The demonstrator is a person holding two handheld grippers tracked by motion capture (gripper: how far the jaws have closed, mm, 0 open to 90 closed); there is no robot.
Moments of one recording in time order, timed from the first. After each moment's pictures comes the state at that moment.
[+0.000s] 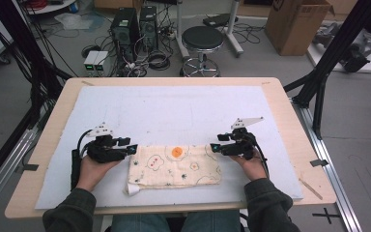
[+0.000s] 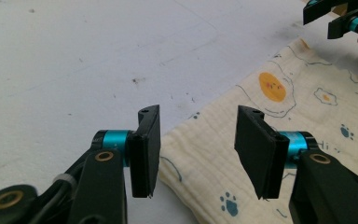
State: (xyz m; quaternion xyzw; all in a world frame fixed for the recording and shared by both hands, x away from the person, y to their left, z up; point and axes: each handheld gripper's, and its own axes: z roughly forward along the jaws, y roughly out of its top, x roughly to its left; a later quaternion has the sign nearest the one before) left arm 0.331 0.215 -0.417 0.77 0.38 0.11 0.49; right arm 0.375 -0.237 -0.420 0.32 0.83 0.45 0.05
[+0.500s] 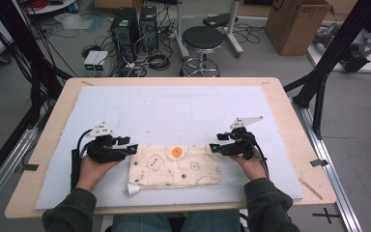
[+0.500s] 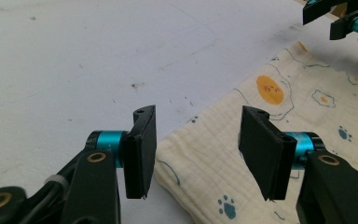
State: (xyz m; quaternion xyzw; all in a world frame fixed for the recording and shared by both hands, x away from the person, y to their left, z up) left arm 0.330 0.214 -0.414 0.77 0.38 0.12 0.50; right arm 0.373 -0.234 -0.416 0.32 0.83 0.45 0.05
